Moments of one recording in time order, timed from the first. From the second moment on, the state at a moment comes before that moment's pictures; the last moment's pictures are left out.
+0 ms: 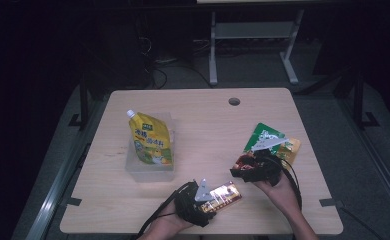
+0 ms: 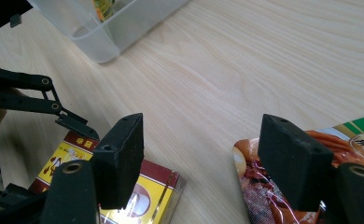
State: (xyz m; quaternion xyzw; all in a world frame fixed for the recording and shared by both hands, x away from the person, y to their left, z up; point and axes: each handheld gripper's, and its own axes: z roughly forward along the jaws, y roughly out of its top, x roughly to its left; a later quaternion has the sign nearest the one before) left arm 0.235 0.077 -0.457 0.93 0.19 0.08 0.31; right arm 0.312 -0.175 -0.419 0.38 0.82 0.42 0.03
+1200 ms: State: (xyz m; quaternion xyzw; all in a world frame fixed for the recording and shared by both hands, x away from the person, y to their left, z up) left arm 0.261 0.075 -0.428 0.90 0.23 0.15 0.34; right arm 0.324 -0.177 -0.416 0.43 0.80 0.42 -0.03
